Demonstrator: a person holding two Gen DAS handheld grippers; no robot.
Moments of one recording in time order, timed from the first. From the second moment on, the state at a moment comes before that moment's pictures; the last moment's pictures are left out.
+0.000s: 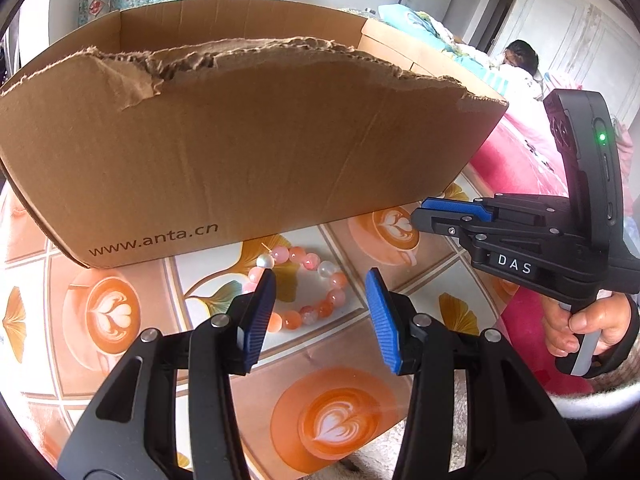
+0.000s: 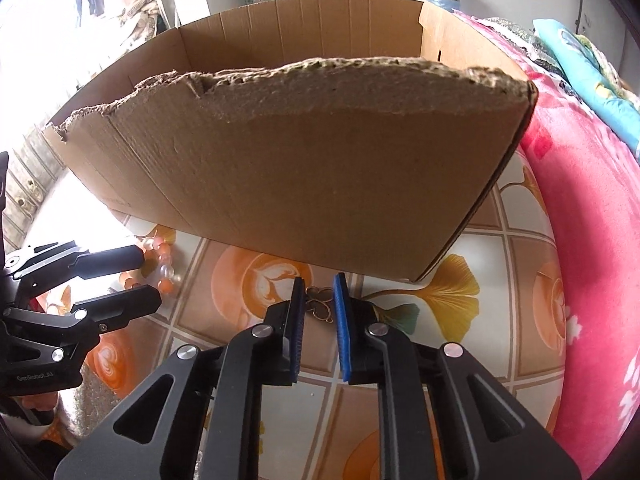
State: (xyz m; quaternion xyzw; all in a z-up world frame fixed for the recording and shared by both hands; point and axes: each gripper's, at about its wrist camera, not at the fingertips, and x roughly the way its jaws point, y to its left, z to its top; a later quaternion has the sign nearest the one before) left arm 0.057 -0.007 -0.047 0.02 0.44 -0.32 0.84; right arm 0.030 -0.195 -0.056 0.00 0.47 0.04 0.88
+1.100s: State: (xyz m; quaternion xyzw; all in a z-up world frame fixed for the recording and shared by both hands) left arm 0.056 0.001 -0.046 0.01 0.44 -0.31 0.84; right arm 0.018 -0.217 -0.054 0.10 0.49 0.05 0.87
